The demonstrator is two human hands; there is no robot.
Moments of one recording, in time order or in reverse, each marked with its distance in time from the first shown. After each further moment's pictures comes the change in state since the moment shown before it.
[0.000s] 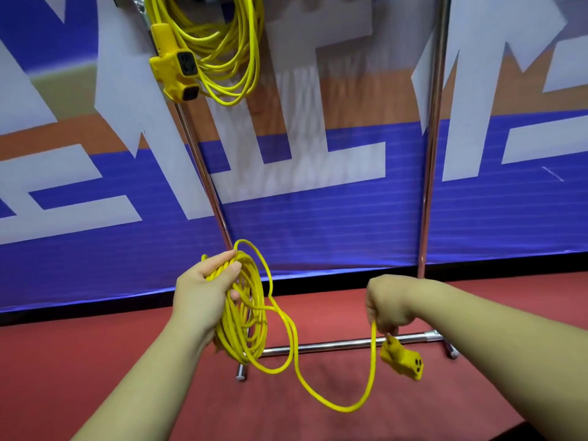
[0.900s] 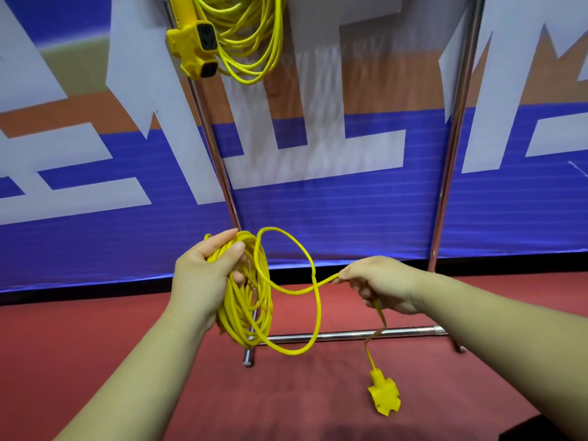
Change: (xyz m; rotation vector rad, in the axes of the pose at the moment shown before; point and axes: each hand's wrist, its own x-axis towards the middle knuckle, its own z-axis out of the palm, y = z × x) left_hand -0.004 0.017 -0.017 -0.063 0.008 0.054; right_hand 0.029 -0.035 0.007 1.367 0.170 -0.009
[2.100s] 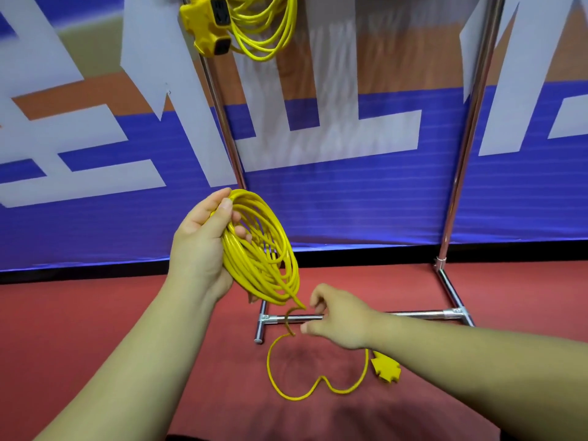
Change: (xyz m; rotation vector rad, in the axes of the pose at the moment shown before) left_hand -0.017 0.032 0.002 -0.397 -0.017 -0.001; right_hand 0.002 0.057 0.096 -0.720 0.007 -0.339
